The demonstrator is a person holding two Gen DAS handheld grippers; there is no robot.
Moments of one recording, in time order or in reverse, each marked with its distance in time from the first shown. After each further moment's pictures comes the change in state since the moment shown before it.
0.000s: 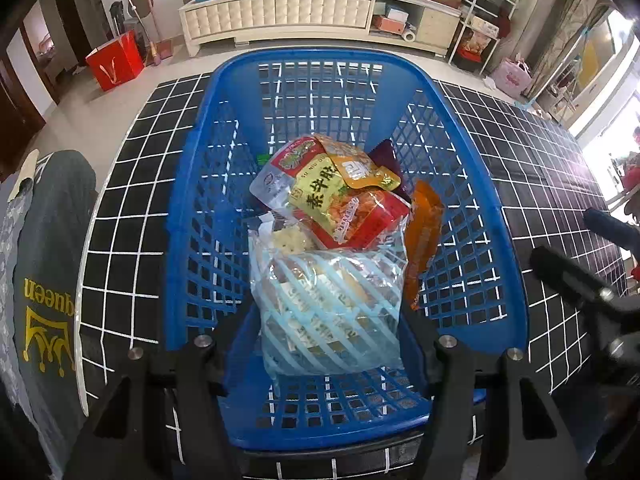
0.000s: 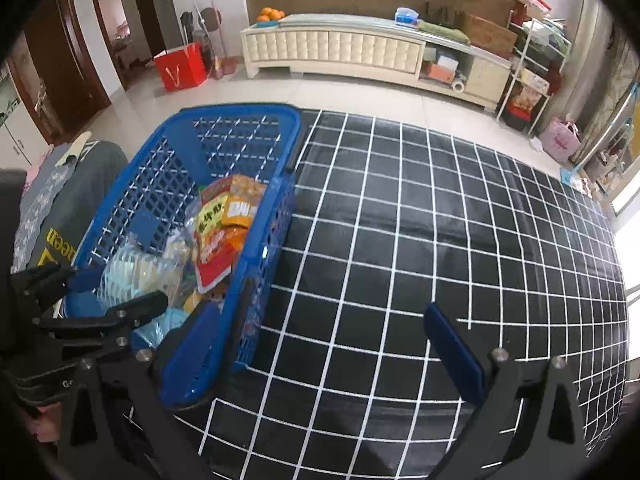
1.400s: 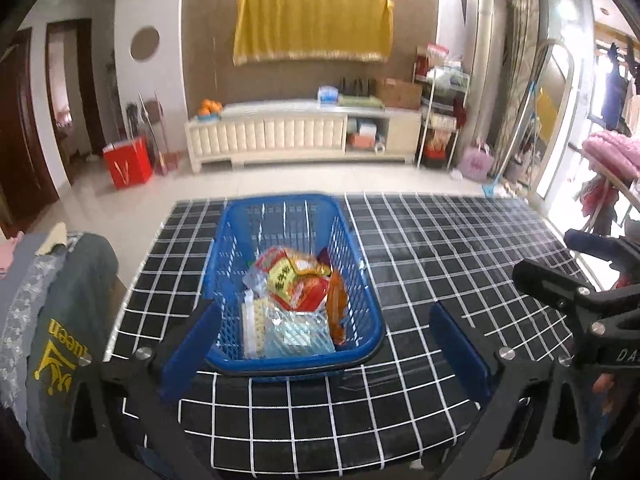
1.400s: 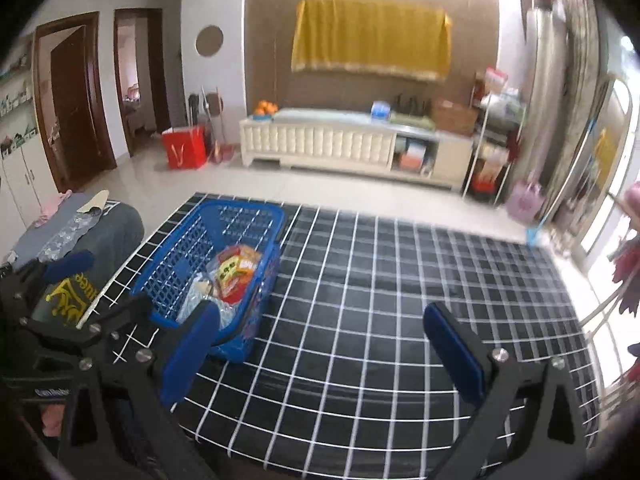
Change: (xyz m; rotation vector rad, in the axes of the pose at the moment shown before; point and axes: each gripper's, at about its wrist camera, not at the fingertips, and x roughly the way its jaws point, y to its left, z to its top) left arm -0.155 -0.056 -0.076 0.061 -0.496 -0.004; right arm -0.176 -0.012 -0.073 -0.012 -0.404 -0.068
